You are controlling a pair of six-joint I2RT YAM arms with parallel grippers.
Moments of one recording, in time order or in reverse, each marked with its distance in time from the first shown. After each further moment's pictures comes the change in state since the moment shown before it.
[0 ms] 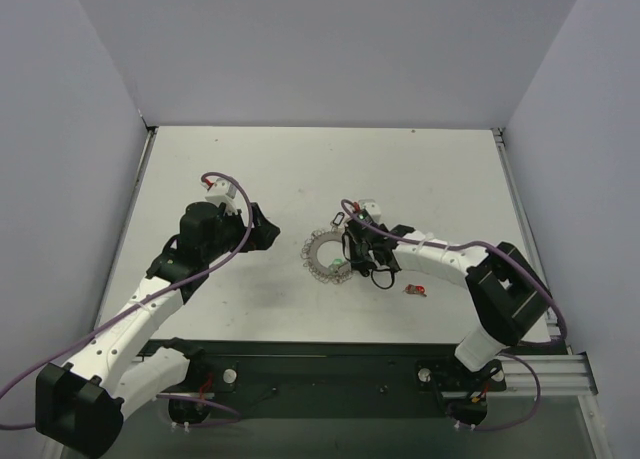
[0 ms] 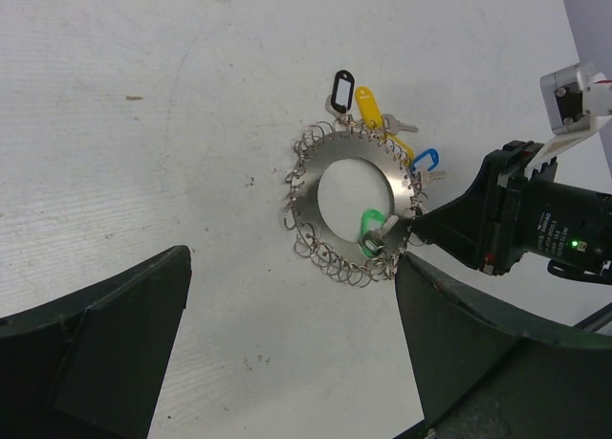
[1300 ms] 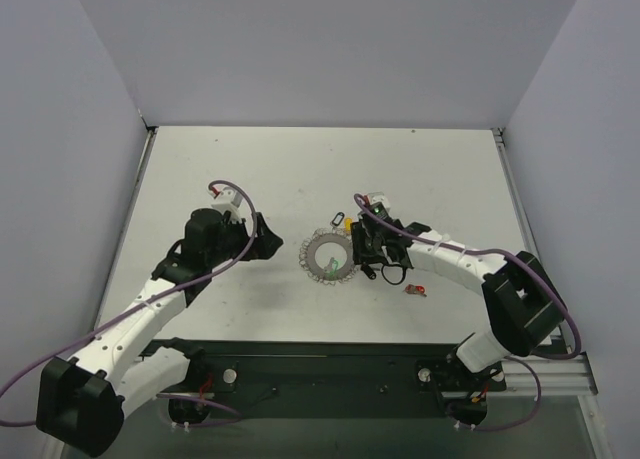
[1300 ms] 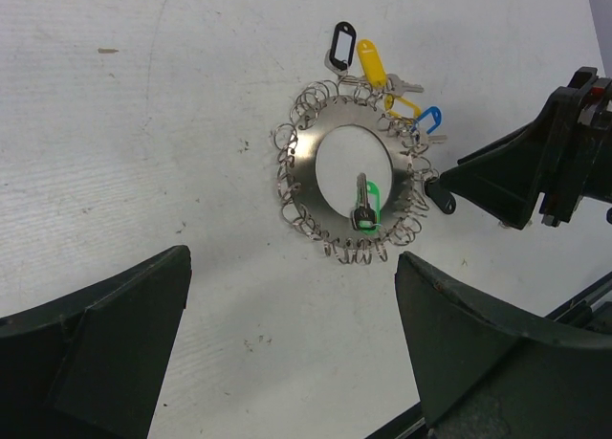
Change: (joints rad) left arm 0.000 0.008 -0.070 0.025 0.055 0.004; right arm -0.066 -0.100 -0.035 0.016 -0.061 -0.100
